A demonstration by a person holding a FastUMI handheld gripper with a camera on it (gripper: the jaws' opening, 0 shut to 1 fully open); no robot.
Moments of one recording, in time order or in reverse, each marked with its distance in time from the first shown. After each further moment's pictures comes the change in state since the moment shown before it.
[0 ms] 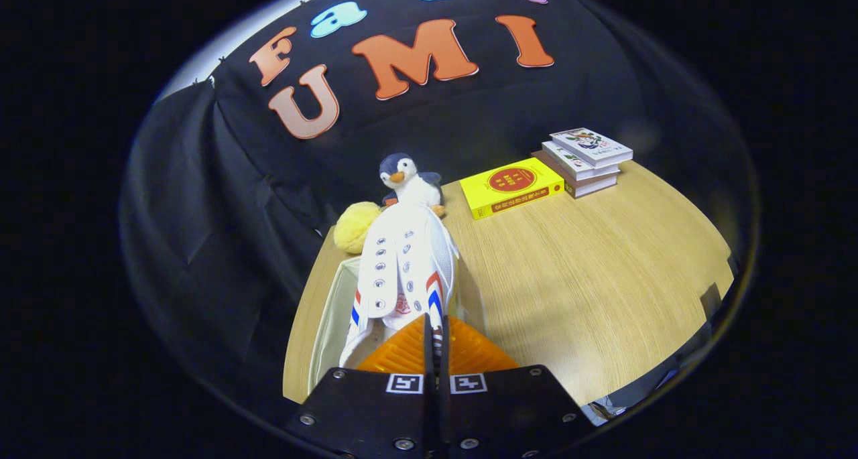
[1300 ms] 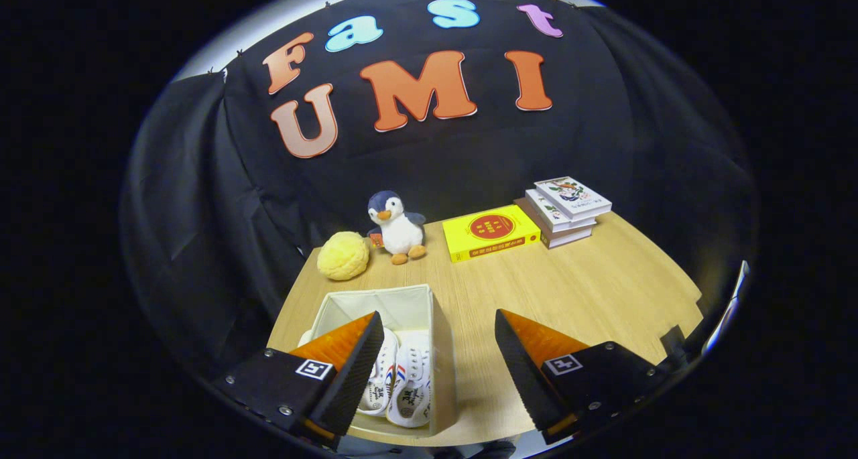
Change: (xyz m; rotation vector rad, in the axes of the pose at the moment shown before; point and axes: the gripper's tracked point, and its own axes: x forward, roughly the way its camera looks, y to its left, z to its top) arm -0.046 -0.038 0.081 -0.096 -0.177 -0.081
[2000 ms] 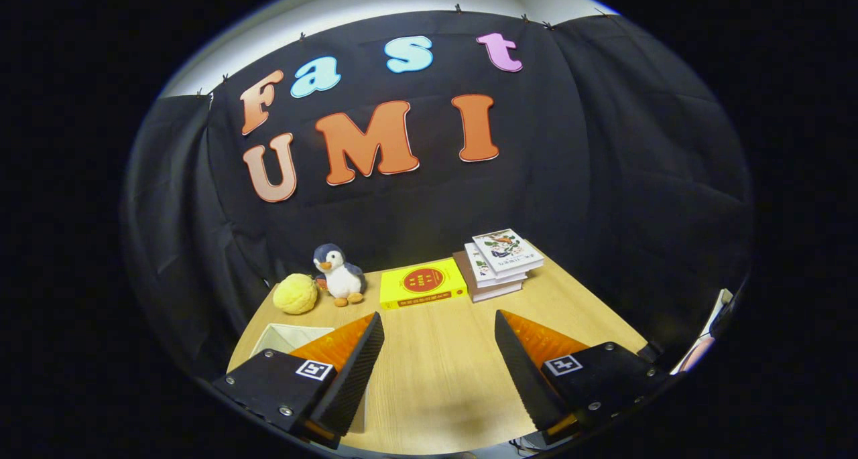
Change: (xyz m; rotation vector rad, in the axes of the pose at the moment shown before) arm -0.041 -0.169 0.078 -0.011 -0.167 -0.095
